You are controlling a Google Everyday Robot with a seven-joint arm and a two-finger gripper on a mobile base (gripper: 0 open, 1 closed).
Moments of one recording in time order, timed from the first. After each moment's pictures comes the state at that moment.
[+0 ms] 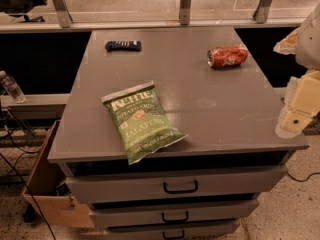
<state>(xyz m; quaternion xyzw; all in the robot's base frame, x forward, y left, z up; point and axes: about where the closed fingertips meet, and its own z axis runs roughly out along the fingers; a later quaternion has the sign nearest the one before) 0.438 -0.217 0.977 -0.60 0.78 -0.04 0.16</state>
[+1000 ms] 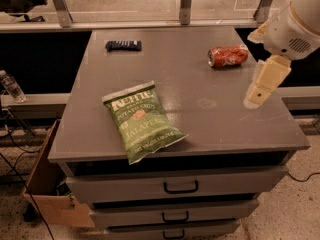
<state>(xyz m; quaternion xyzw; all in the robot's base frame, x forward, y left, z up) 0.527 -0.204 0.953 -0.61 0.76 -0.01 0.22</state>
